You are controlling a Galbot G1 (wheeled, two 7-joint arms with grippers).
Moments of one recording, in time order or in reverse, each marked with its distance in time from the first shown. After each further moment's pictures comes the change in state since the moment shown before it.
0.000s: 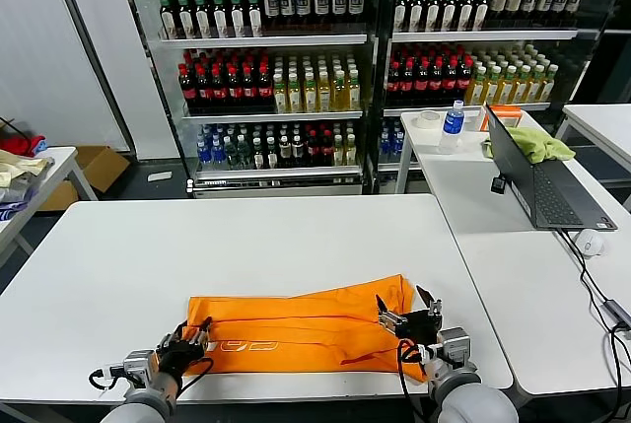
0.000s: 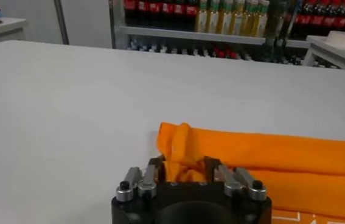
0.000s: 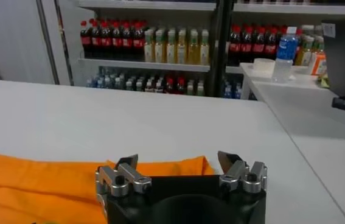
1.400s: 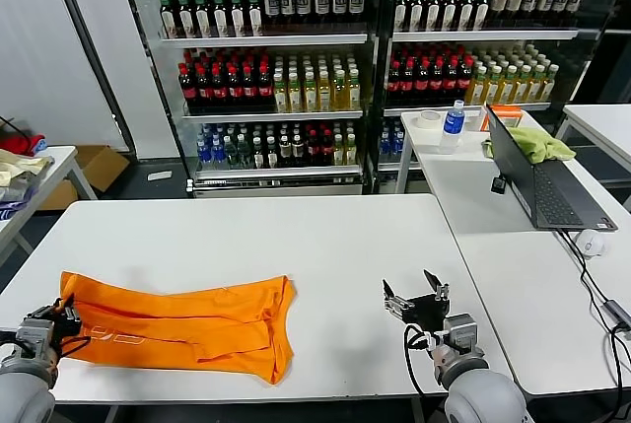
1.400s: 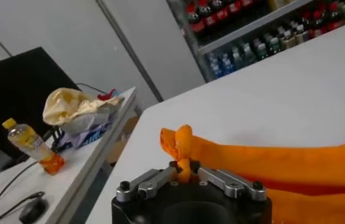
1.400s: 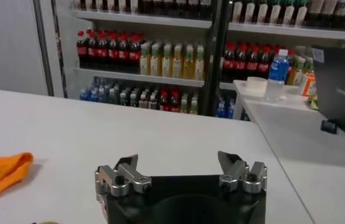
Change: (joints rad) left arm 0.104 0.128 -0.478 0.063 0.332 0.198 0.191; right arm 0.049 -0.040 0.017 -0.001 0.006 0.003 0.003
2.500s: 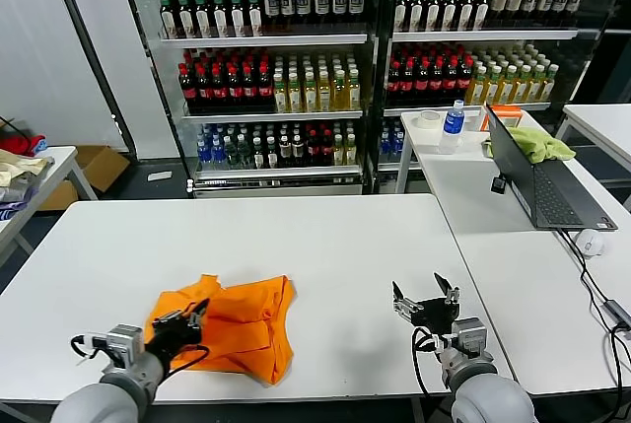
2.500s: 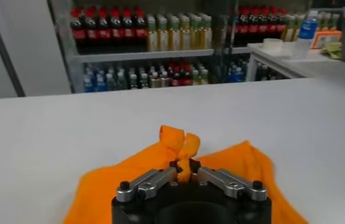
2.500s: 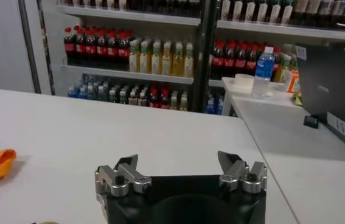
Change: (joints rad) left arm -0.100 -0.101 0.343 -0.257 -0.275 0.034 0.004; right arm -0.025 0.004 0.033 0.014 -0.005 -0.008 0.018
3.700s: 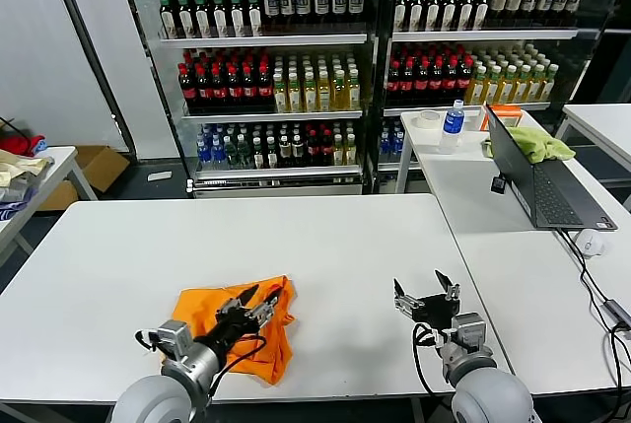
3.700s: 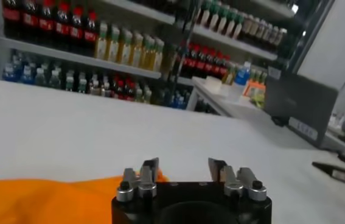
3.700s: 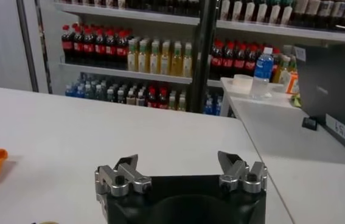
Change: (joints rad) left arm -0.121 -0.111 0.162 0.067 -0.090 -0.165 0.085; right arm 0.034 -0.007 -0.007 -0.027 0.004 -0.001 -0.007
